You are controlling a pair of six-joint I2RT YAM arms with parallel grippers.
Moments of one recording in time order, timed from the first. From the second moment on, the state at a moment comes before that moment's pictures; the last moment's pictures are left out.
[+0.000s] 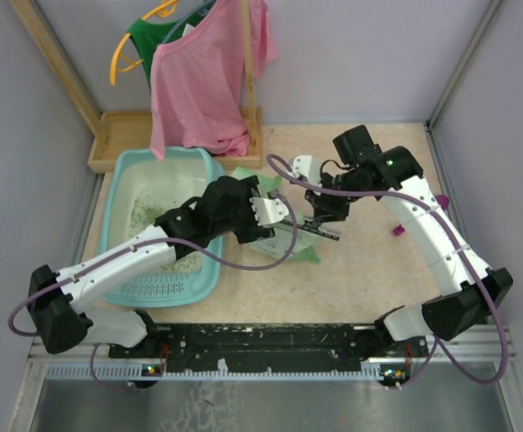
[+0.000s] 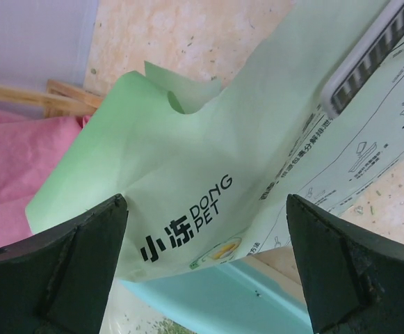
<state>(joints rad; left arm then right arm) -0.91 1.32 1.13 -0.37 -0.13 0.65 0.49 1.39 1.60 -1.29 -0.49 -0.75</state>
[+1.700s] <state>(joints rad) -0.91 1.31 1.13 -0.31 -0.10 0.65 0.53 1.57 1.76 -1.32 -0.55 -0.65</state>
